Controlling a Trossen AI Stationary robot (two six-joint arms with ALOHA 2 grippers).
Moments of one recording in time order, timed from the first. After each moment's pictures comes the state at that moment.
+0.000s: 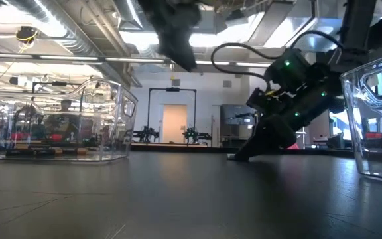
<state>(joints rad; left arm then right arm) 0.21 1.72 1.56 -0.74 -0.18 0.02 -0.19 1.76 0.46 0.68 -0.03 -0.02</state>
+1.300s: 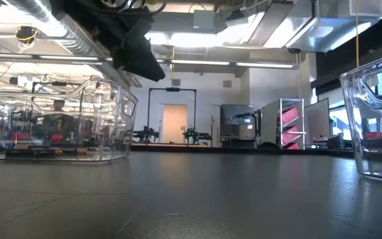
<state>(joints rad) 0.00 1.30 0.80 -0.12 -0.48 -0.17 0.86 1.30 0.89 -0.73 0.23 1.44</state>
